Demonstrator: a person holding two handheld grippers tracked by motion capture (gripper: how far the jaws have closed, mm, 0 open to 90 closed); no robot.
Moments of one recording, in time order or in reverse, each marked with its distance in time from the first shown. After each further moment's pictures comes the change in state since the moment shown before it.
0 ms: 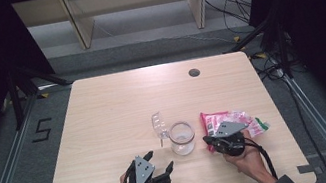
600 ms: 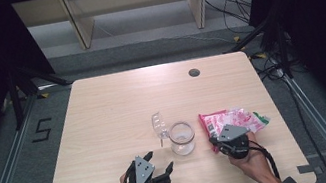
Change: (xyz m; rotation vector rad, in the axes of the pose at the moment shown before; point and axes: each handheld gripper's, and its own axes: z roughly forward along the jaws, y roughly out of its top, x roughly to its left) left arm -0.001 -0.002 -0.001 -0.003 -0.004 -0.030; right arm 0.001 -0.006 -0.015 0.062 -0.081 -0.065
